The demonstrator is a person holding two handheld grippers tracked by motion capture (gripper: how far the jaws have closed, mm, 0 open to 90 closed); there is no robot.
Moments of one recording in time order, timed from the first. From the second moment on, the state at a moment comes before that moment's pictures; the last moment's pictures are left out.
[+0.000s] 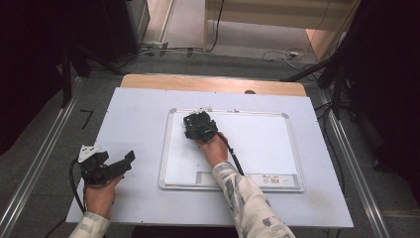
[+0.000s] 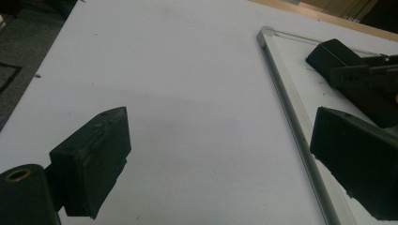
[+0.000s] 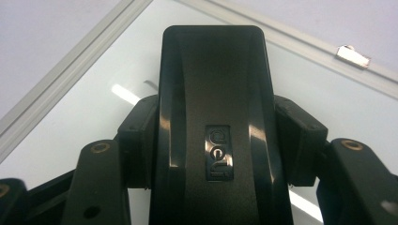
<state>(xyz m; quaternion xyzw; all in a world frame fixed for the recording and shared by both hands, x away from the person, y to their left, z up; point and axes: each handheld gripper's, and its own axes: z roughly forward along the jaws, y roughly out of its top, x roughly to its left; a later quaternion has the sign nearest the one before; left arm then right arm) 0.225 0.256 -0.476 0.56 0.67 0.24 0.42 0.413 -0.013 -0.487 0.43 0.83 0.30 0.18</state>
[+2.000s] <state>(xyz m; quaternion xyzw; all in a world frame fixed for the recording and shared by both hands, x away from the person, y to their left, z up) 0.226 0.256 -0.477 0.57 0.66 0.24 0.43 0.409 0.020 -0.486 0.41 0.85 0.29 0.16</state>
